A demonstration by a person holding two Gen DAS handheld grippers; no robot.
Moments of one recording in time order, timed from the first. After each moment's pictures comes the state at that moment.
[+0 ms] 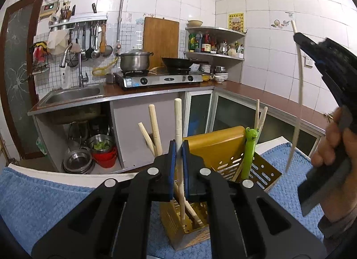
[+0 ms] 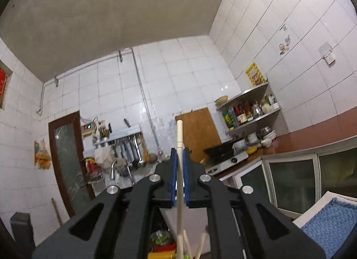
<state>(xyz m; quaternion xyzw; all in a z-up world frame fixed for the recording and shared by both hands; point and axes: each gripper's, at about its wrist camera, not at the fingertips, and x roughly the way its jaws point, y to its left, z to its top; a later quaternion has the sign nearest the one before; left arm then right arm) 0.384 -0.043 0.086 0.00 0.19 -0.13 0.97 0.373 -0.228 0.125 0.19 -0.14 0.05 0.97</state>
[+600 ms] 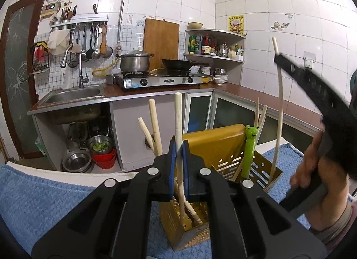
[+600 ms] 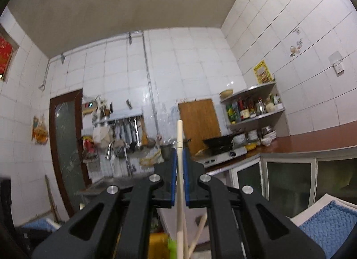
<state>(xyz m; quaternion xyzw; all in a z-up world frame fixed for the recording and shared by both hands) 0.379 -0.042 0.080 -0.01 0.19 -0.13 0.97 0.384 -0.209 0.086 0.11 -0.08 0.07 0.99</state>
